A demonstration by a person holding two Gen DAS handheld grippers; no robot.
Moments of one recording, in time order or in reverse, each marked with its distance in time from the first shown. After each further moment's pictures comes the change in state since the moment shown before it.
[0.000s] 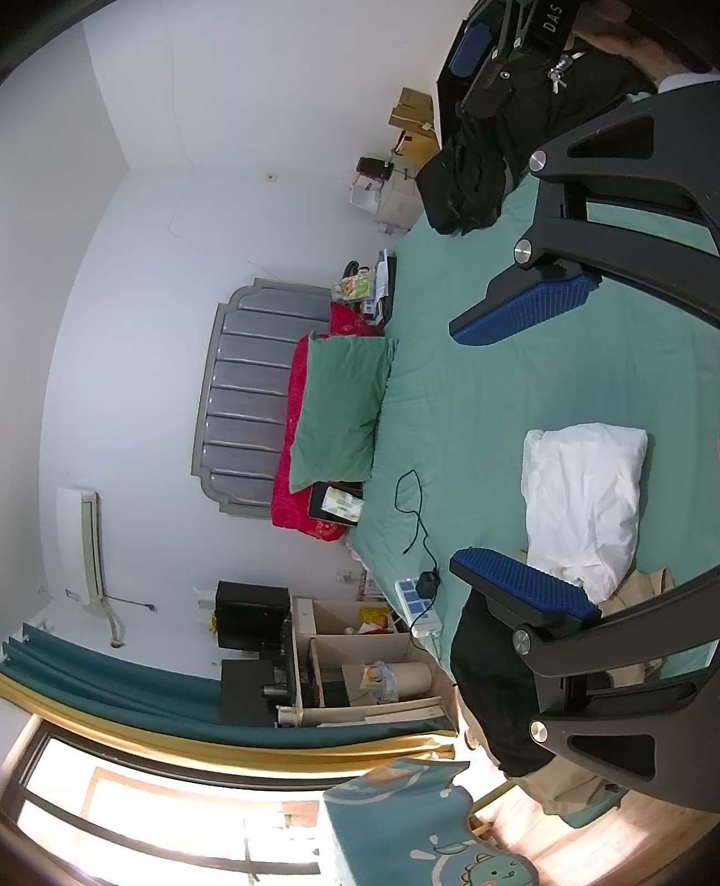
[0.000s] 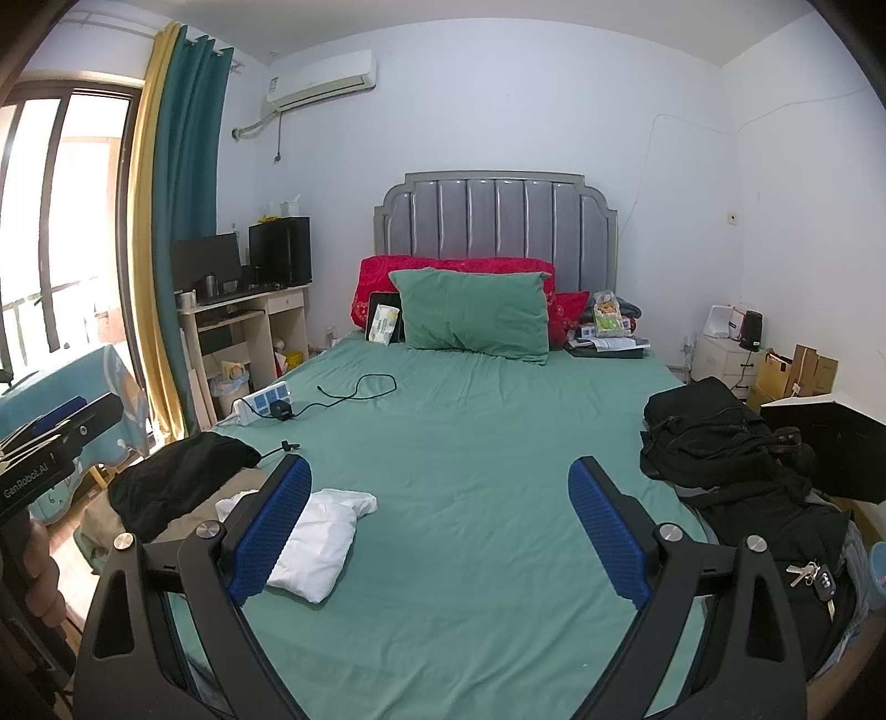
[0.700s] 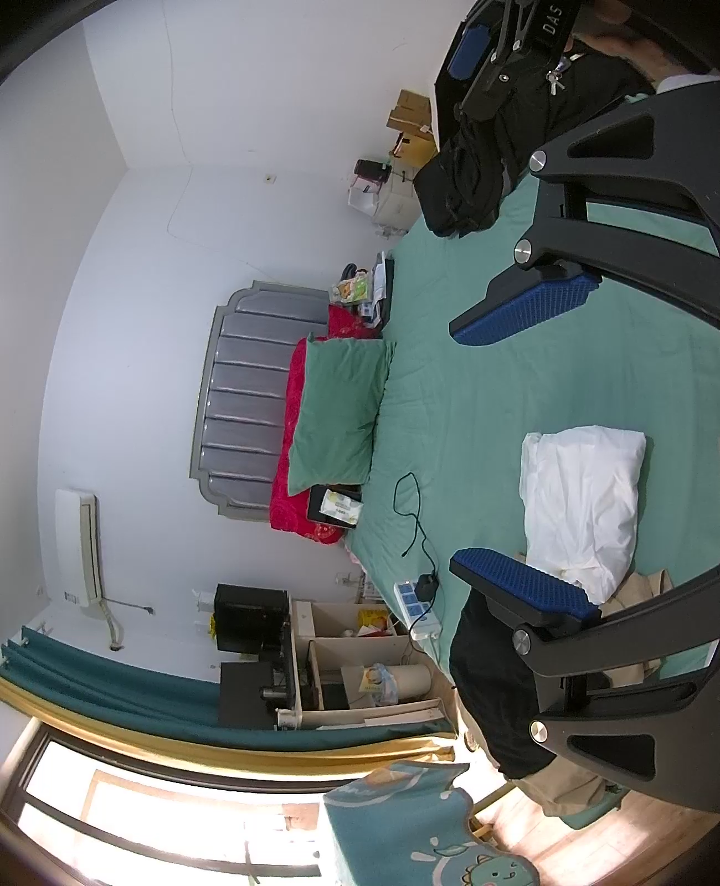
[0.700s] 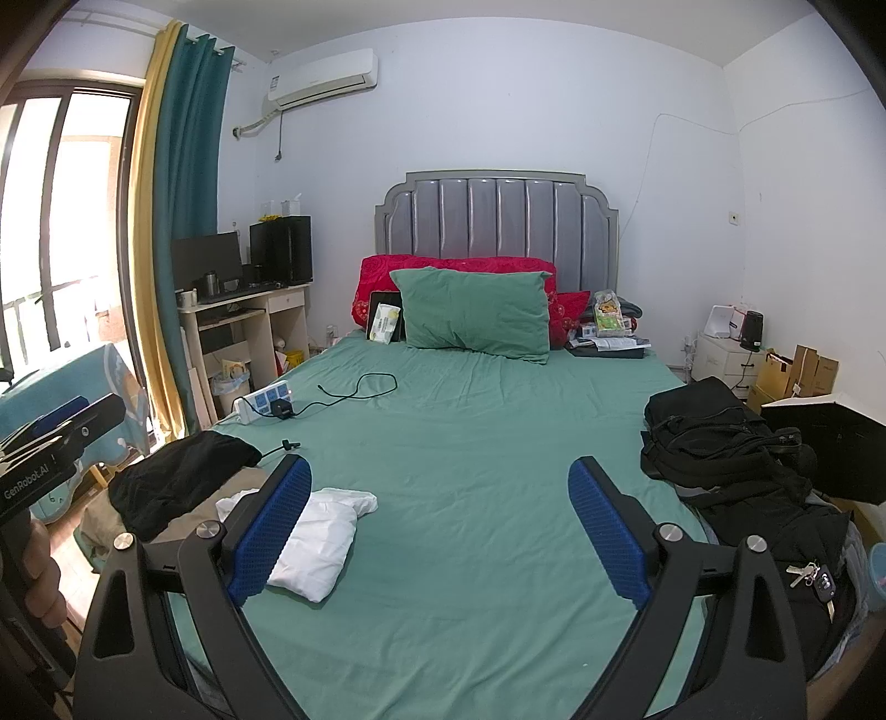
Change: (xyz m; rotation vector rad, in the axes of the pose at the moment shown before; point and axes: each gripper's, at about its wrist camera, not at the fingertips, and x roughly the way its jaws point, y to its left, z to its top) left arm -0.001 -0.007 -0.004 -0.001 0.003 0.003; right arm 0.002 -0.002 0.001 -0.002 0.001 0.003
